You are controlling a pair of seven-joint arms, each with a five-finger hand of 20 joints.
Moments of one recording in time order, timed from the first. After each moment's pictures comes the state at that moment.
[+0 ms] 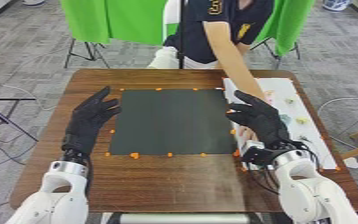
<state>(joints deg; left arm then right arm) 115.2 -55.9 -83.9 -122.2 48.2 17.3 11.4 -109.6 -71.9 88.9 -117.8 -63.8 0.2 8.4</state>
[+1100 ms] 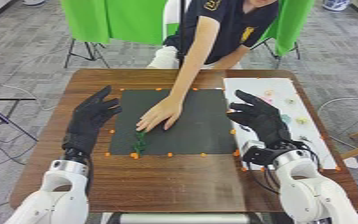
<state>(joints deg) 114.7 -56.0 -83.7 -122.2 48.2 17.3 10.8 -109.6 -71.9 89.2 -117.8 -63.5 0.1 8.5</state>
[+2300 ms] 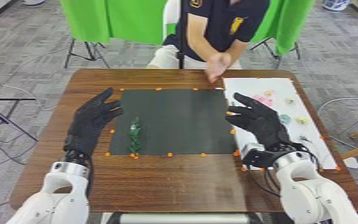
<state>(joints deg) 115.2 -54.9 -83.0 -122.2 47.4 17.5 11.7 -110.3 -72.2 89.7 -117.9 -63.6 -1.6 9.6</state>
